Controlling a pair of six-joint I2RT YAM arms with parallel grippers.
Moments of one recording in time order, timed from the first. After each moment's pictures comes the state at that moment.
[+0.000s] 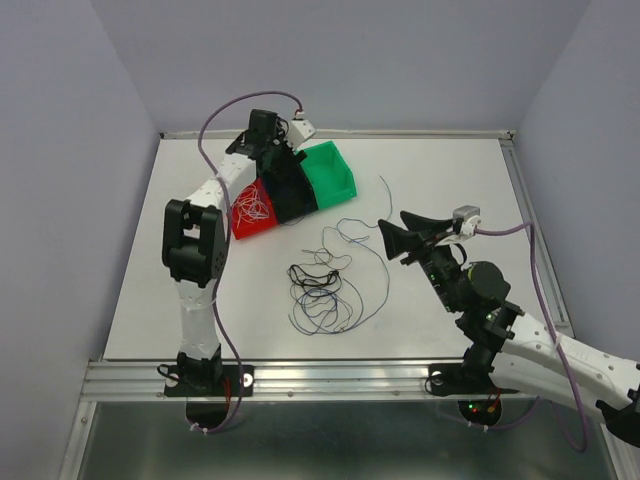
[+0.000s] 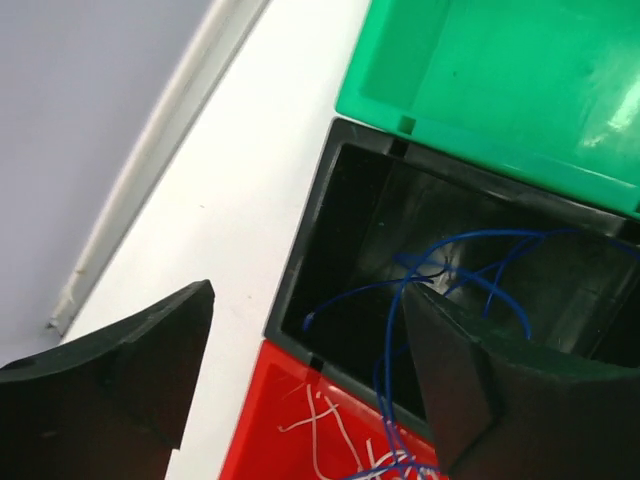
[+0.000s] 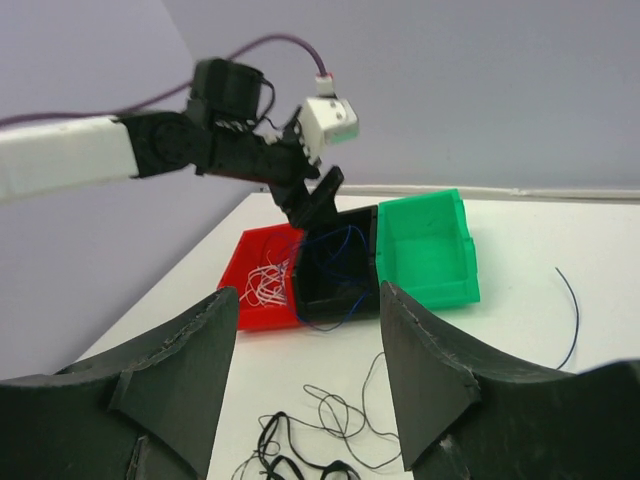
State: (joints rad) left arm -0.29 2.10 1.78 -0.36 0.04 0.68; right arm 0.94 0.70 0.53 0.50 0.44 0.21
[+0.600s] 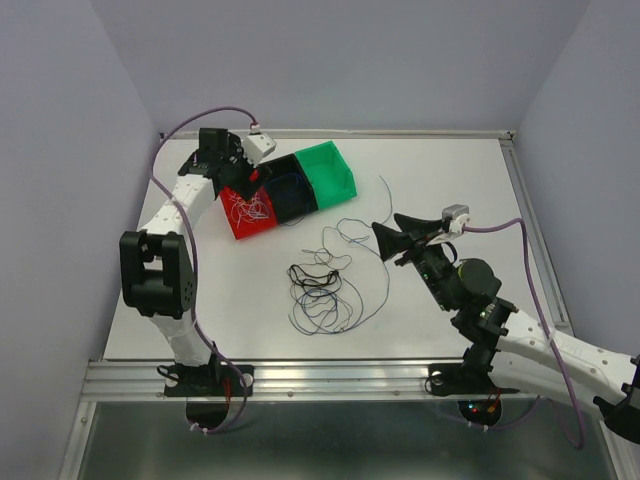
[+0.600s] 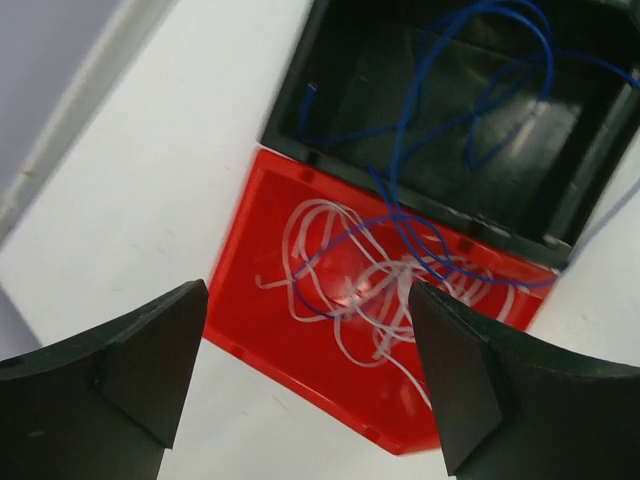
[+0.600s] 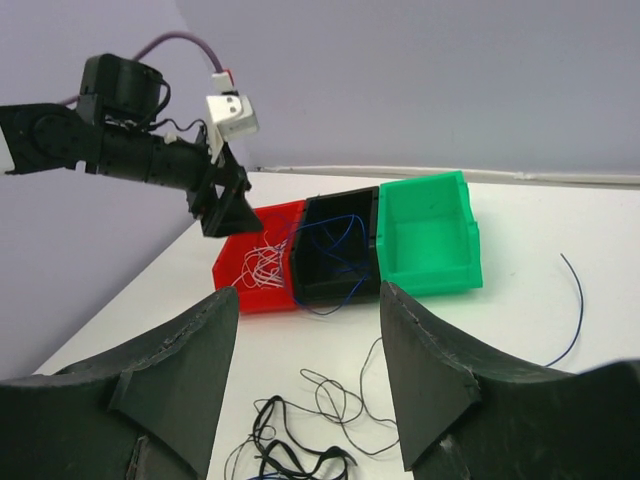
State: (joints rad) left arm -0.12 1.75 1.46 -0.38 0.26 0.66; right arm 0.94 0.76 0.53 0.50 0.43 0.22
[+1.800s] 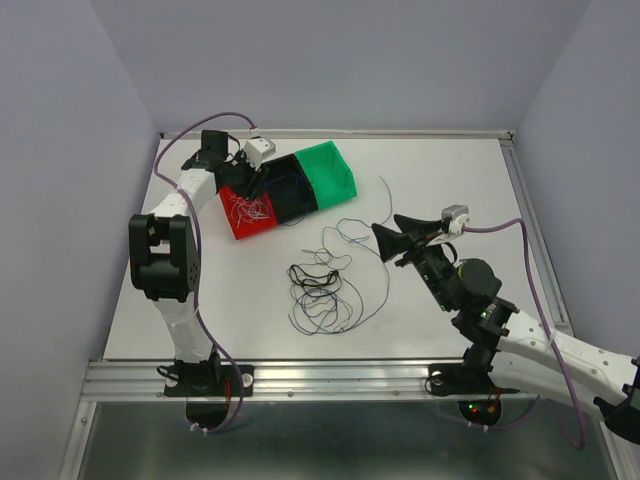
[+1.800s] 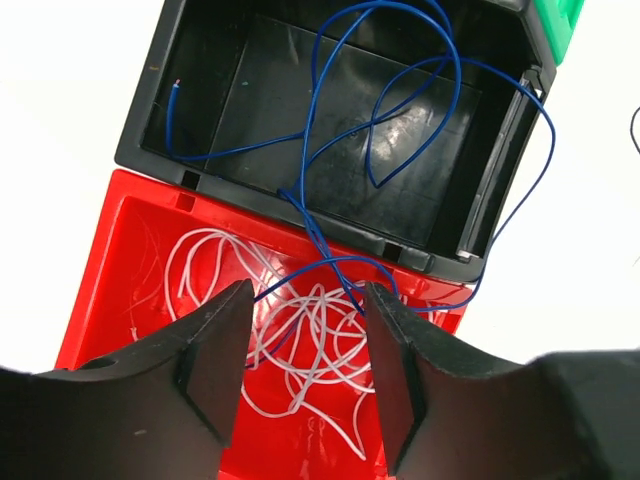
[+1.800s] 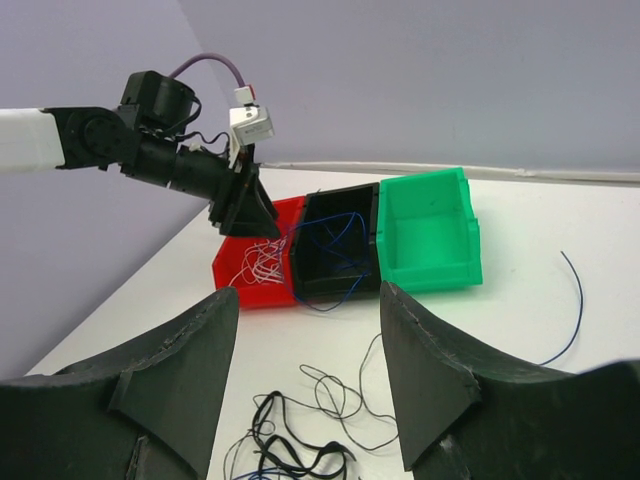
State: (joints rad) left arm -0.08 1.88 1.47 -0.44 0.50 0.59; right arm 0.94 0.75 0.53 0.48 0.42 0.22
